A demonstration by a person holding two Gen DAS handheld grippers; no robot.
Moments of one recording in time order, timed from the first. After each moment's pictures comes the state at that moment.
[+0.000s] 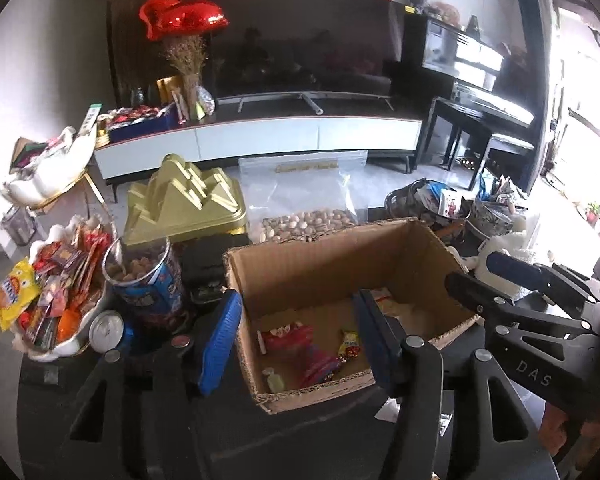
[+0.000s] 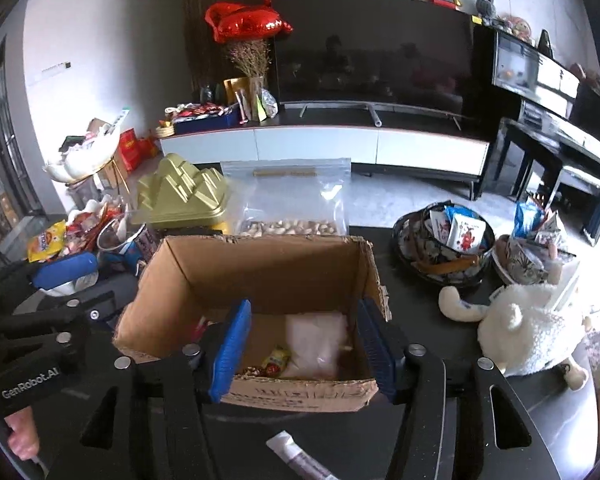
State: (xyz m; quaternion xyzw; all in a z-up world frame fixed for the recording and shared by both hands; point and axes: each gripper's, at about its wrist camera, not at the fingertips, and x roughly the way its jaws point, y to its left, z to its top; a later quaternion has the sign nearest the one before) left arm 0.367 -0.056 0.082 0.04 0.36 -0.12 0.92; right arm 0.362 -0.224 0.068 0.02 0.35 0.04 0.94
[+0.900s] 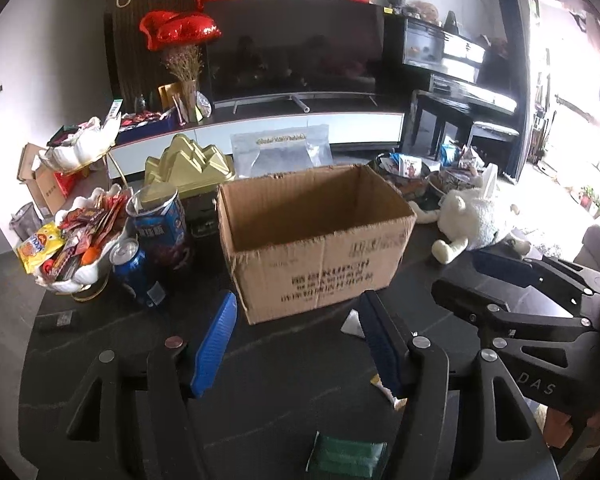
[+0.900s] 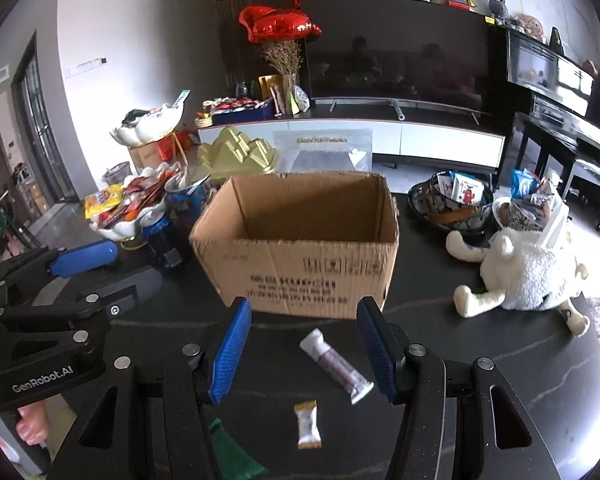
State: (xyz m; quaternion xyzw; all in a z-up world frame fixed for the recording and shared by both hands) left arm 0.227 -0.064 0.077 0.05 0.35 -0.13 0.93; right arm 0.221 -0.224 0.060 0.01 0.34 0.10 0.93
